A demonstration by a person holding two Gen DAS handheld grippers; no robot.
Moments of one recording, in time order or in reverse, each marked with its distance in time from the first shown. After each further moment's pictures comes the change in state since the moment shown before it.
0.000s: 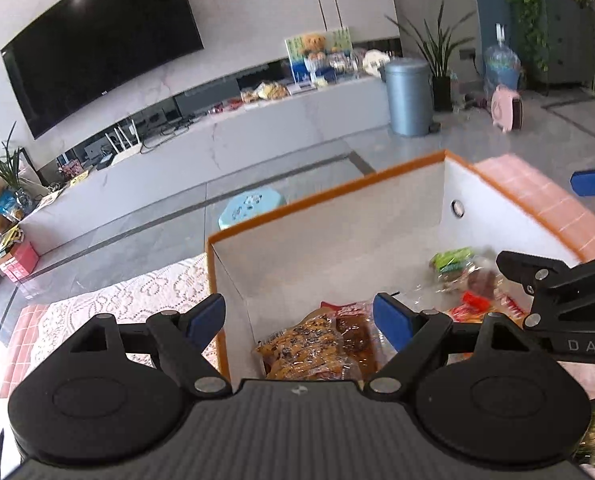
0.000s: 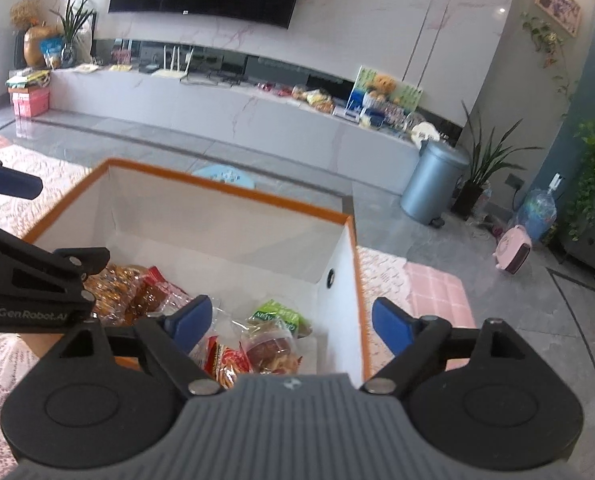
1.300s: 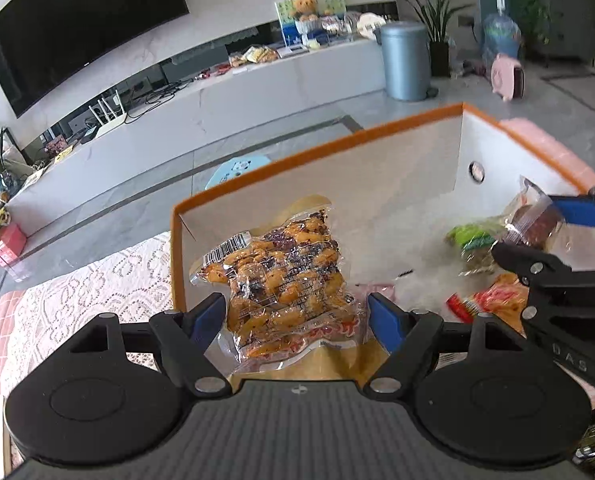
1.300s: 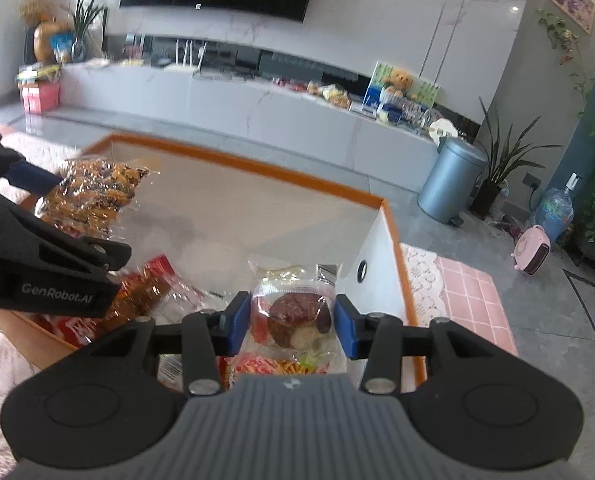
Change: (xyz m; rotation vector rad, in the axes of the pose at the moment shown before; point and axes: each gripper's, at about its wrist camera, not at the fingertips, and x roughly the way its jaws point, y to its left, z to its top) left arm 0.069 -0.004 -0.010 0.036 0.117 -0.014; right arm 0.061 0.016 -0.018 -0.021 0.021 0.042
